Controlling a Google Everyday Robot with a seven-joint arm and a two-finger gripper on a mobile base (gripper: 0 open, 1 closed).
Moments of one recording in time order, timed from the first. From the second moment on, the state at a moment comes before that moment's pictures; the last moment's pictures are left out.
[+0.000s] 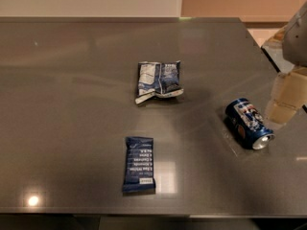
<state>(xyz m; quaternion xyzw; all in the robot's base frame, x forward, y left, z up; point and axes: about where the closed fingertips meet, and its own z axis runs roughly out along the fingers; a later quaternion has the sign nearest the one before) 0.438 -0.217 0.976 -0.60 0.78 -0.03 0.16</state>
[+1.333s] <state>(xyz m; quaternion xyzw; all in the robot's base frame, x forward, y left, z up) 0.461 -0.221 0.968 -0.74 0.66 0.02 0.16</state>
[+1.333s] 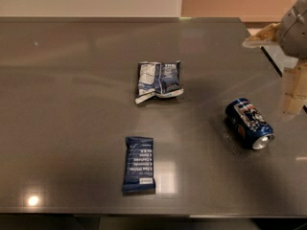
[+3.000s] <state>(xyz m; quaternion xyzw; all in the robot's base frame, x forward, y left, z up) 0.441 -0.242 0.918 -0.96 0.27 -0.05 0.07</state>
